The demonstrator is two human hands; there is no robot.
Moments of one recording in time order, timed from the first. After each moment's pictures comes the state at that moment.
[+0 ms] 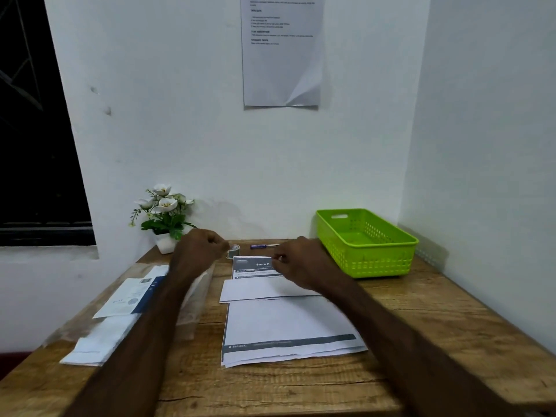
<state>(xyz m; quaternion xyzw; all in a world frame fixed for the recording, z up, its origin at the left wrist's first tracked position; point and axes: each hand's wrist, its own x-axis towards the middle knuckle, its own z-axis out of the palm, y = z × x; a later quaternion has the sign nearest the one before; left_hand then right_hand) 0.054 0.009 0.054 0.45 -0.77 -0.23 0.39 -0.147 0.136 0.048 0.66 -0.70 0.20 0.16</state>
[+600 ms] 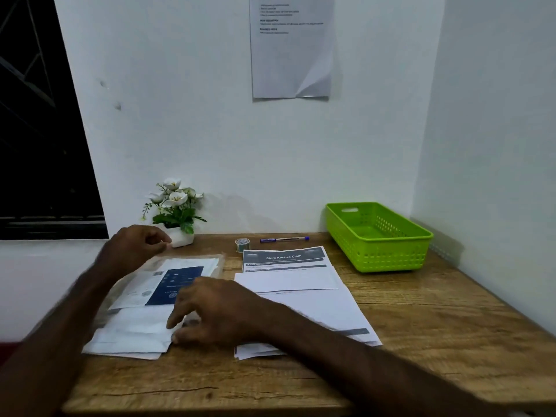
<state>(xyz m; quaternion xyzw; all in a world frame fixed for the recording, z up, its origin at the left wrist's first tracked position) 0.184 -0.070 0.048 0.46 -0.82 -0.10 0.33 0.003 0.139 0.034 0.87 -0.45 0.19 -0.03</state>
